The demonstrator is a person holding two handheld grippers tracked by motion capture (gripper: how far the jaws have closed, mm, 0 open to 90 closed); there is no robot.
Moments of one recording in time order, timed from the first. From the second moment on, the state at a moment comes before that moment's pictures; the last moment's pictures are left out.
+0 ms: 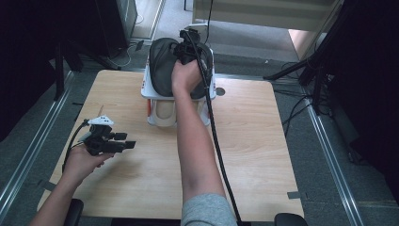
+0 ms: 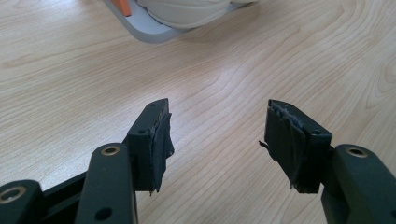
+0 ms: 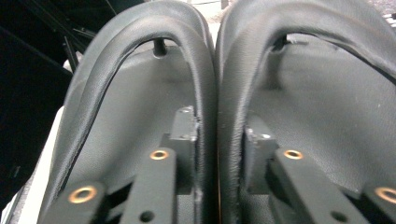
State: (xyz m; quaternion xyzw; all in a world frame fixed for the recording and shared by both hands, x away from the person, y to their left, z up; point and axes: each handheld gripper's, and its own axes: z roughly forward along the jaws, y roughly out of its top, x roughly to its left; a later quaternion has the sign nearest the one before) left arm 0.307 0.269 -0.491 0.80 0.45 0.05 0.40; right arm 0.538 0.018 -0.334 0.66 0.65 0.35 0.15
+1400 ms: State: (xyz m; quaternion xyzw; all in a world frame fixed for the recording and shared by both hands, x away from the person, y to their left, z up) left arm 0.311 0.268 -0.493 0.80 0.45 0.06 0.40; right arm 0.500 -0.015 -0.322 0.57 0.72 0.38 0.11
